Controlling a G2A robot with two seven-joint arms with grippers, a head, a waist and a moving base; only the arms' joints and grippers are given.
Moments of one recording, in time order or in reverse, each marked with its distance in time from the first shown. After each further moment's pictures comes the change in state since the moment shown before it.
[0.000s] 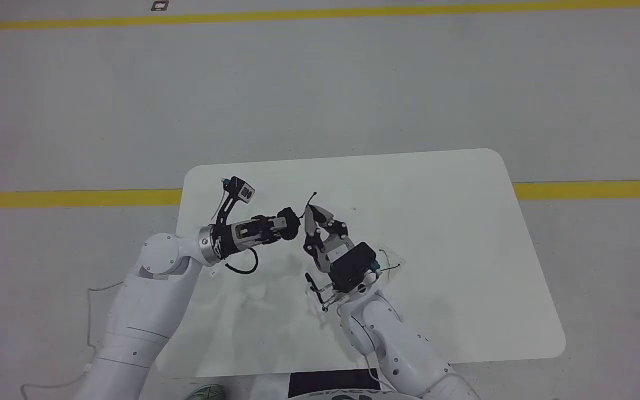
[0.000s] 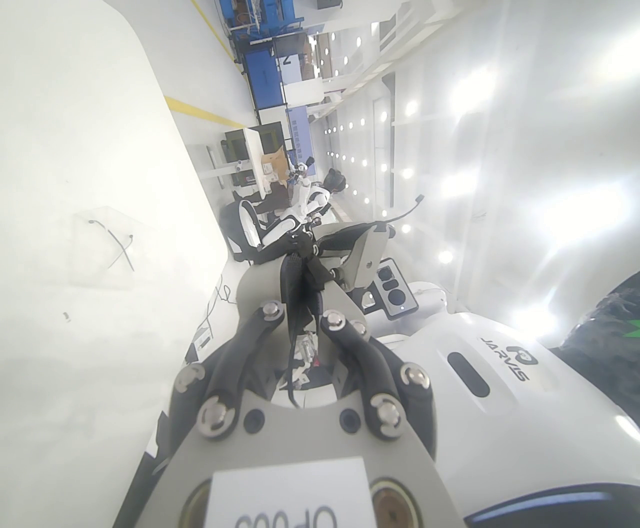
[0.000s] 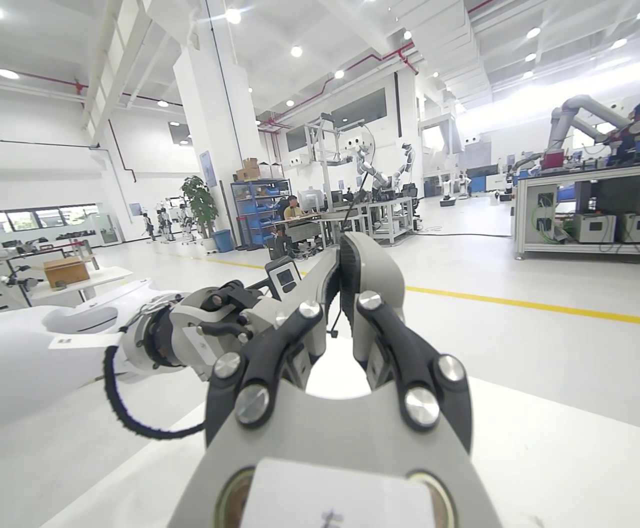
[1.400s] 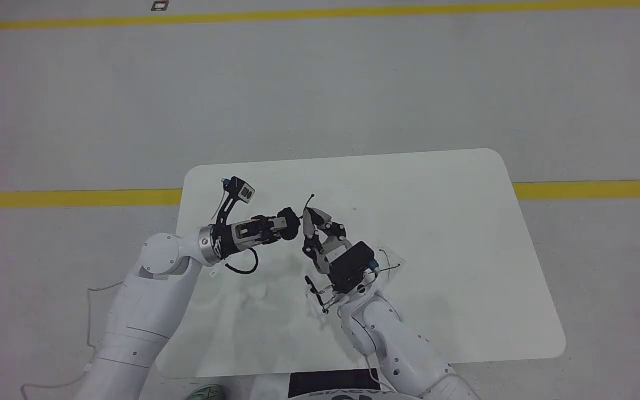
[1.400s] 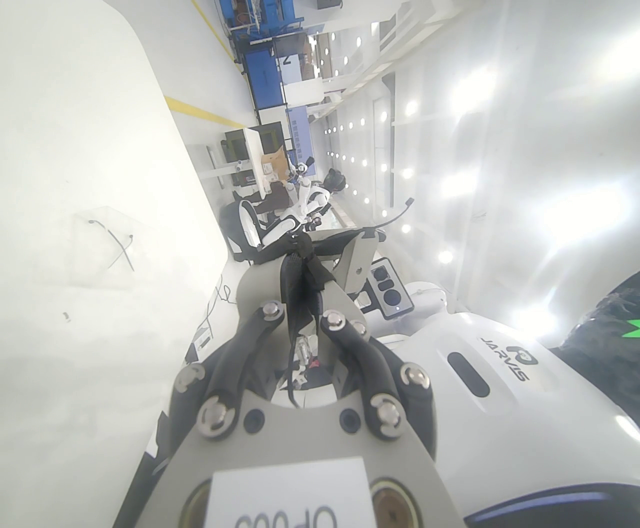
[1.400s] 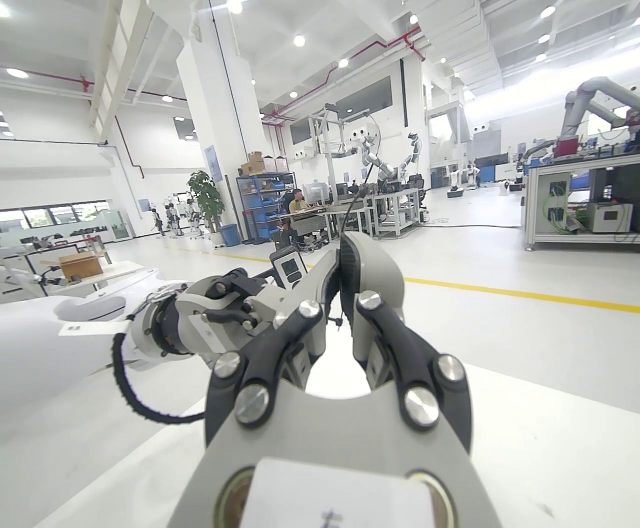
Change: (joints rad) left arm 0.000 0.000 0.000 0.000 0.000 0.000 0.000; right arm -0.006 0.001 0.005 0.007 0.009 -0.036 0.022
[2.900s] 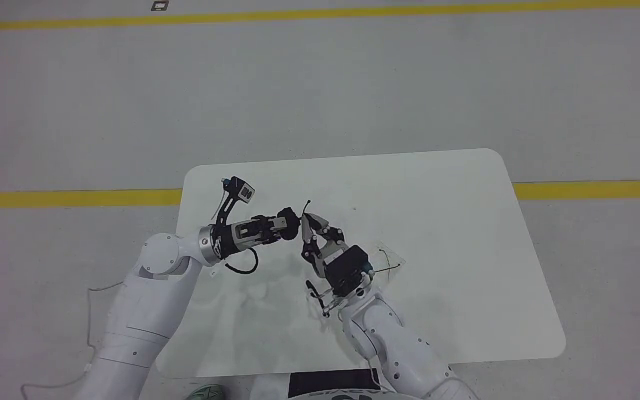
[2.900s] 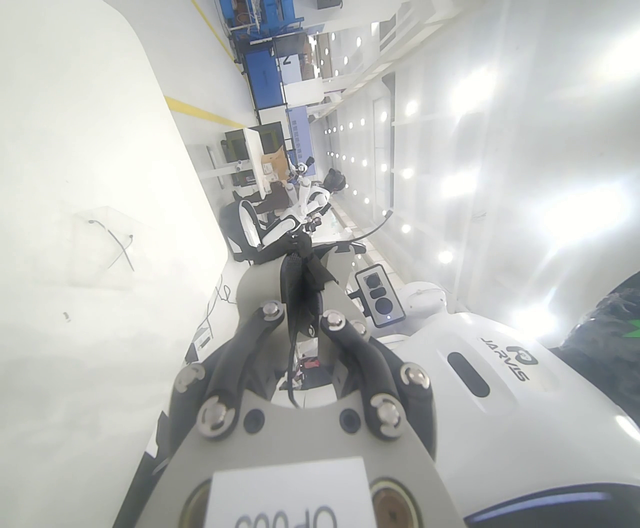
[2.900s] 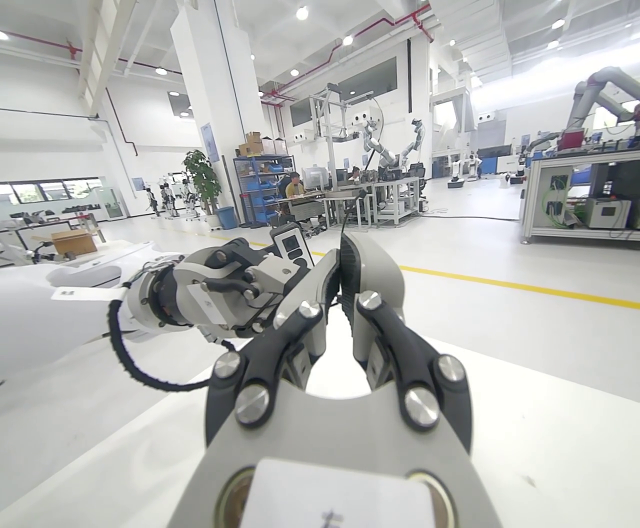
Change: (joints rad) left arm 0.000 0.000 0.000 0.000 0.000 0.000 0.000; right arm -0.016 0.007 0.000 0.002 -0.041 0.010 0.037
